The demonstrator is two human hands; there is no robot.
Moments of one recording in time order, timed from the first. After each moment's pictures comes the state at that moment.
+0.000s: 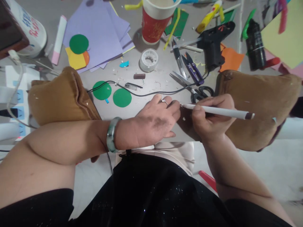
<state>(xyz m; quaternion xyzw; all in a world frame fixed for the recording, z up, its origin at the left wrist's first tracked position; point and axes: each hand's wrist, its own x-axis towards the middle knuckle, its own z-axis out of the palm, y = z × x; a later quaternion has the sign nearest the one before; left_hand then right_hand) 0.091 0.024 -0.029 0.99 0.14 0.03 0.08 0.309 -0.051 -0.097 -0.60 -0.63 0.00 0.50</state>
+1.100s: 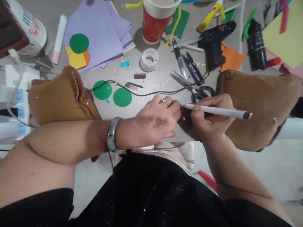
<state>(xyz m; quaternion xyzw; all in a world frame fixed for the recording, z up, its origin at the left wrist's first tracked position) 0.091 0.023 -0.032 0.99 0.13 0.04 0.08 0.312 -0.053 -0.099 -0.60 -0.63 0.01 0.48</state>
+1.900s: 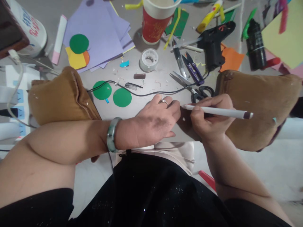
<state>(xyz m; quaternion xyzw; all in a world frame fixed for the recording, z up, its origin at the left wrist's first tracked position) 0.091 0.024 -0.030 0.99 0.13 0.03 0.09 0.308 -0.048 -0.092 -0.58 -0.65 0.00 0.50</state>
